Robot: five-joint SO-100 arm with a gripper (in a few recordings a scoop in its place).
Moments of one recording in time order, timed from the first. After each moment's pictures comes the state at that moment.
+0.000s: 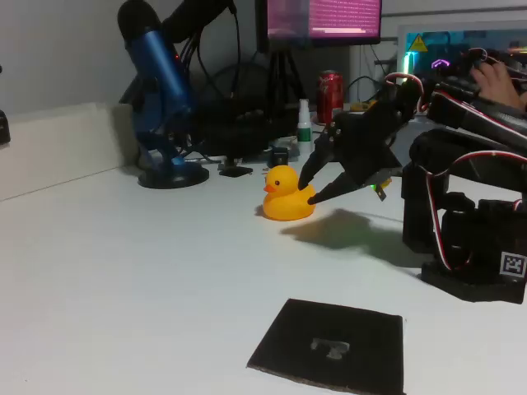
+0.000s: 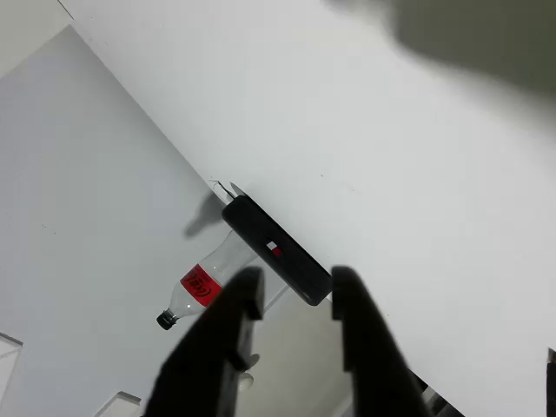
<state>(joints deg) 4.3 191.2 171.9 58.0 5.5</state>
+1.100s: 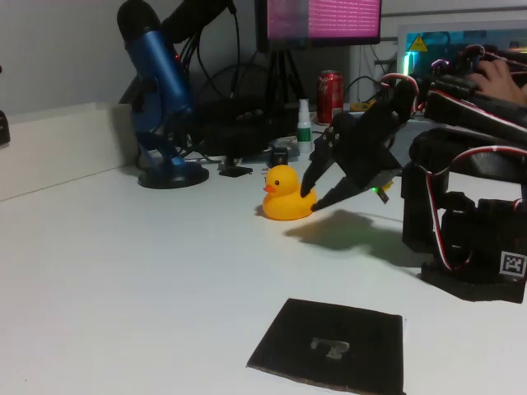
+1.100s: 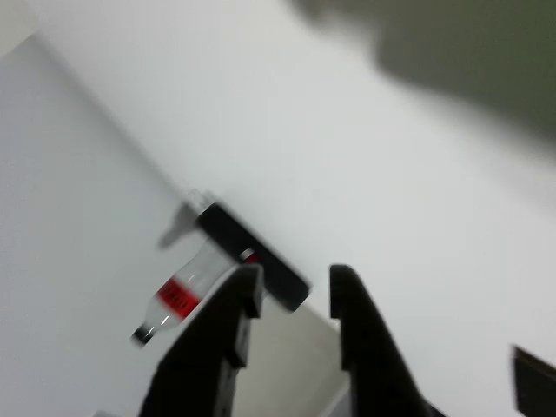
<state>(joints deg) 4.1 184.4 171.2 57.8 5.5</state>
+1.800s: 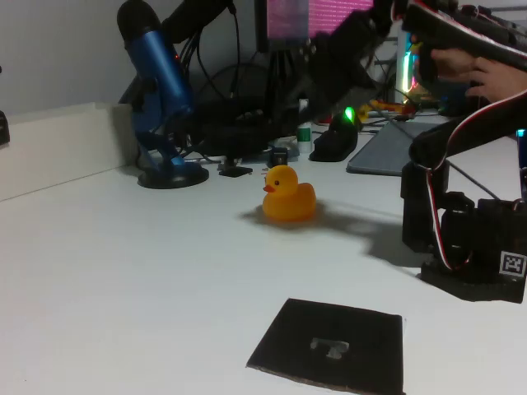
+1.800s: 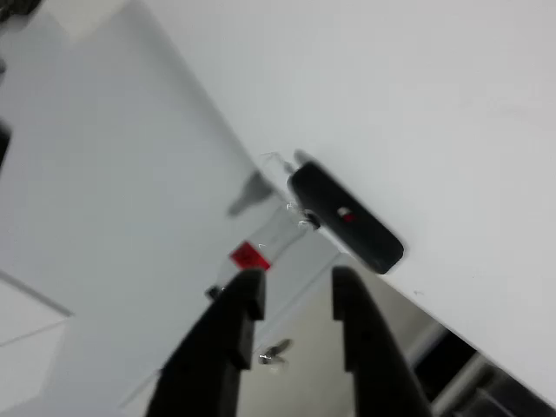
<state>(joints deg) 4.1 151.5 129.4 57.9 5.5</state>
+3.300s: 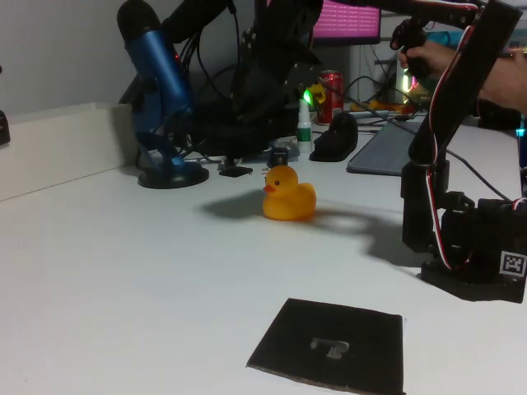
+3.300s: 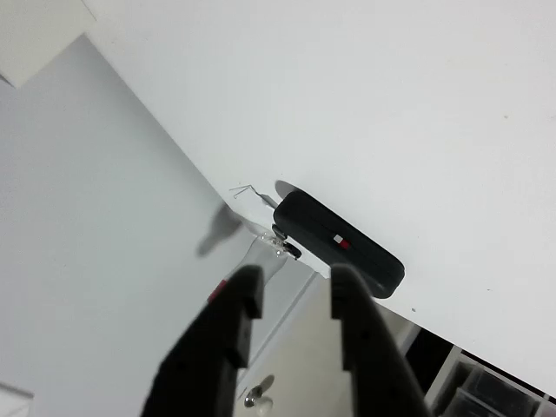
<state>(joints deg) 4.5 113.9 97.8 63.5 4.6</state>
